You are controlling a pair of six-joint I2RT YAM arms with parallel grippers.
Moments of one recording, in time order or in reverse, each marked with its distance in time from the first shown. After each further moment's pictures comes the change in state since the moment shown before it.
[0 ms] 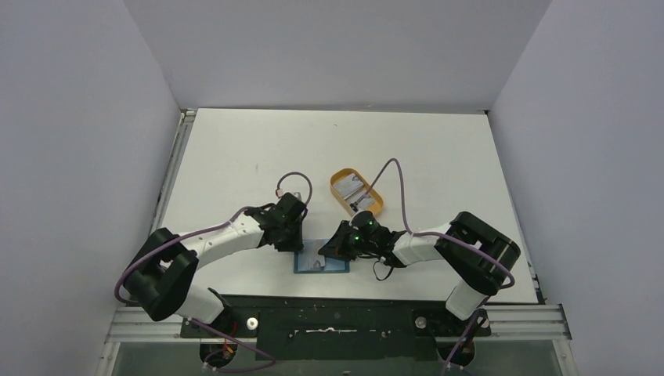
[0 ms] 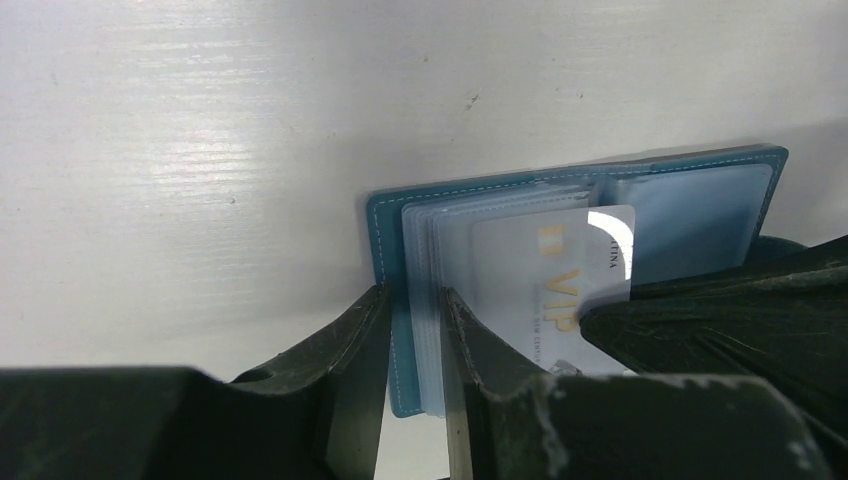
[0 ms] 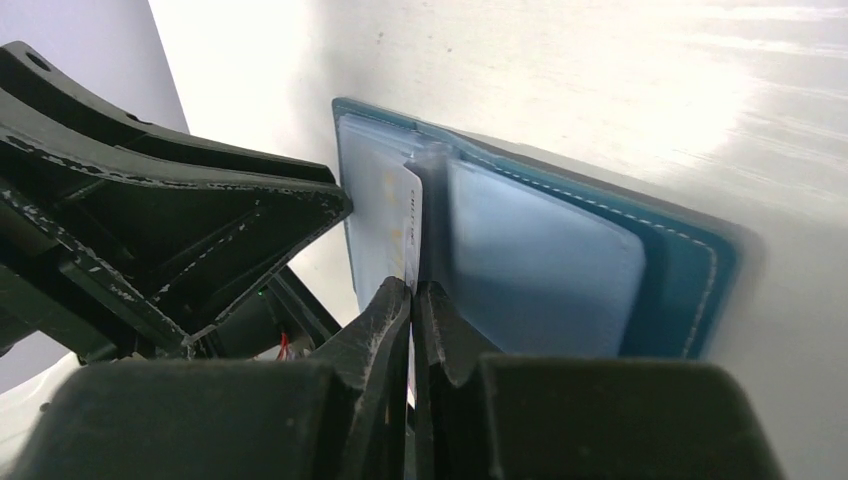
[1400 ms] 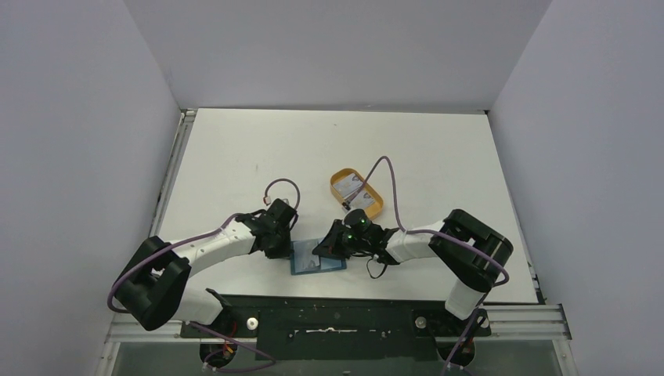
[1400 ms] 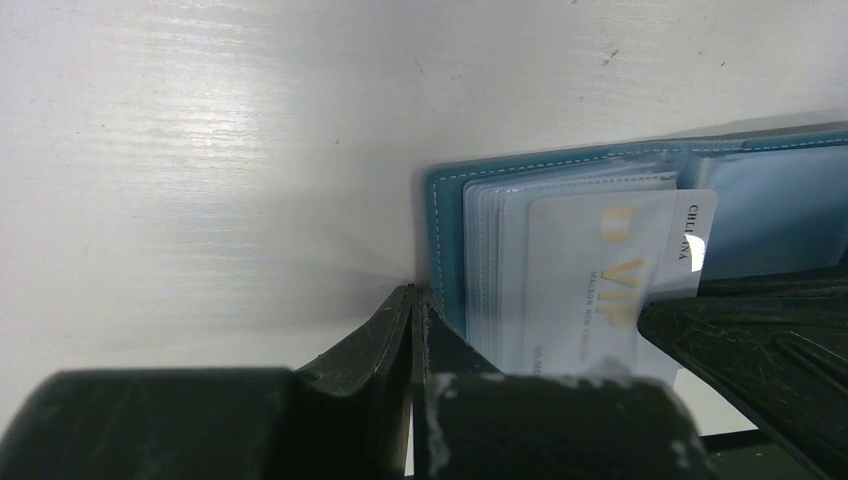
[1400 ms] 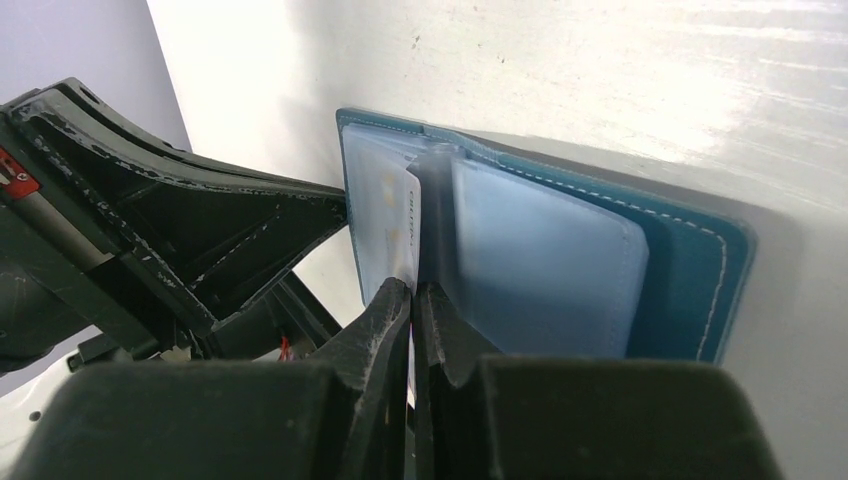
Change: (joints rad) left arm 0.041 -0.073 -0.096 -0.024 -0.011 -0.035; right arm 0.039 0.052 0.080 -0.029 0.007 -0.008
